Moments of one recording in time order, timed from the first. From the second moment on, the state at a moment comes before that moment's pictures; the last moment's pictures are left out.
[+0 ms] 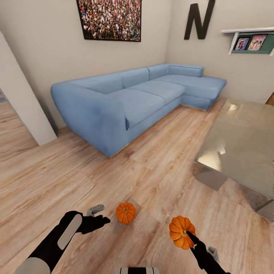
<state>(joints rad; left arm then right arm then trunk) -0.49 0.13 -0.22 -0.92 0.76 0.83 0.14 -0.48 -0.18 0.53 -0.03 -1.70 0.19 0.86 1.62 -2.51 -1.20</state>
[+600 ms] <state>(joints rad) -0.49 0.13 -0.22 -0.92 0.76 0.83 0.14 -0.48 -0.18 0.52 -0.02 -1.71 0.19 0.86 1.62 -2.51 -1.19</state>
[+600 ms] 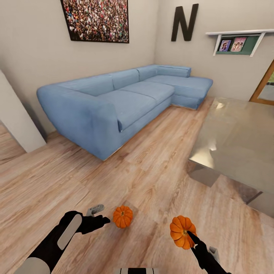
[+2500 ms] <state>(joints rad) -0.49 0.13 -0.22 -0.92 0.76 0.83 0.14 -0.48 -0.18 0.52 -0.02 -1.71 0.19 0.85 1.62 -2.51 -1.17</state>
